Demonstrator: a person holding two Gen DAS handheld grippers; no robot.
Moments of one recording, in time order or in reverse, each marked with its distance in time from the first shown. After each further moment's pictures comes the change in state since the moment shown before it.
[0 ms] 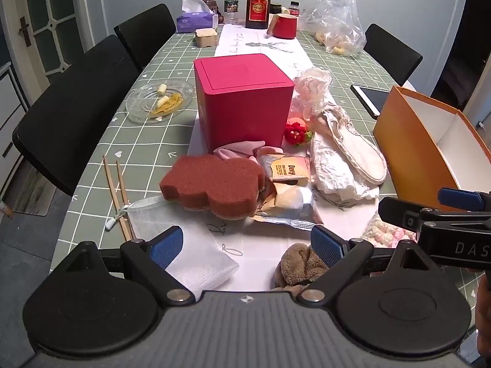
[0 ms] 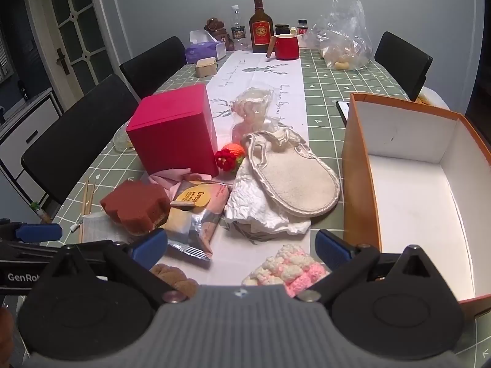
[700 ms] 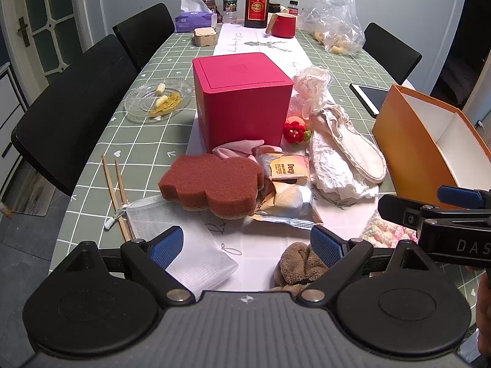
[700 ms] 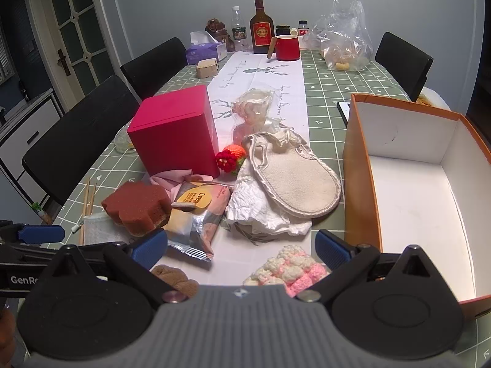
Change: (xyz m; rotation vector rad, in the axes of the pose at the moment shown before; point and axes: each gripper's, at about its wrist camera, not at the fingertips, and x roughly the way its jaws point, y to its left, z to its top) left arm 0.001 0.000 -0.001 0.000 0.002 -0.003; right arm -0.002 -0.001 0.001 0.005 0.002 0.007
